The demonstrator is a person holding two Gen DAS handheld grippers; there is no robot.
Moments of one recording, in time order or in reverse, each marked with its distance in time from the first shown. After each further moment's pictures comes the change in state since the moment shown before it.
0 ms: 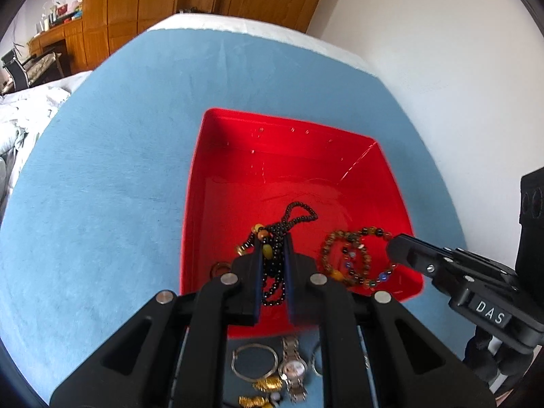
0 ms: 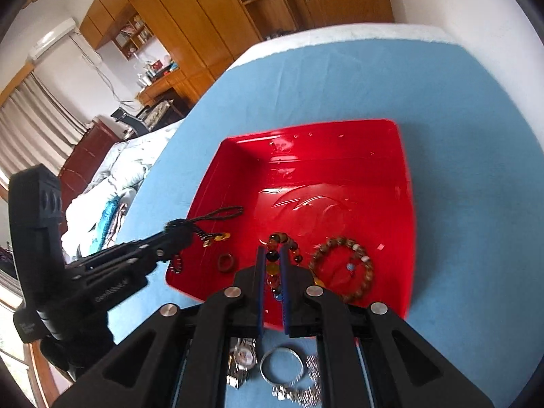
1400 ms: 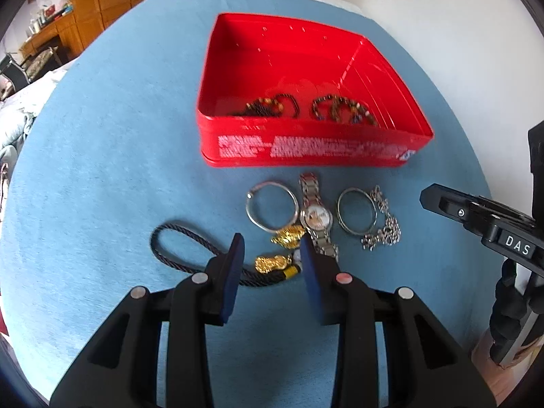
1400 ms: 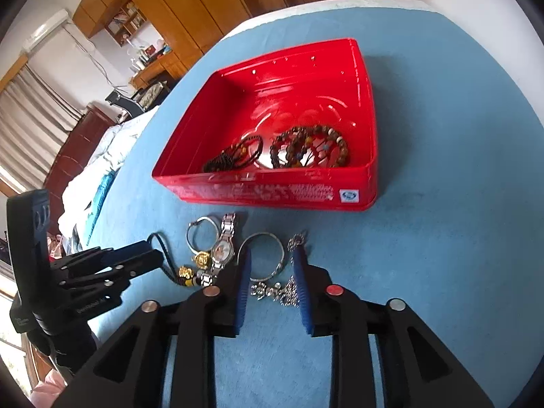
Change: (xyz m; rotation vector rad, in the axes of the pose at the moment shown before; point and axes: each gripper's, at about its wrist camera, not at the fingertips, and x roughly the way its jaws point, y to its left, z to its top) left arm -0.025 0.007 -0.127 0.081 0.152 0.061; right arm -0.029 -0.015 -0.114 0.012 0.054 -0.048
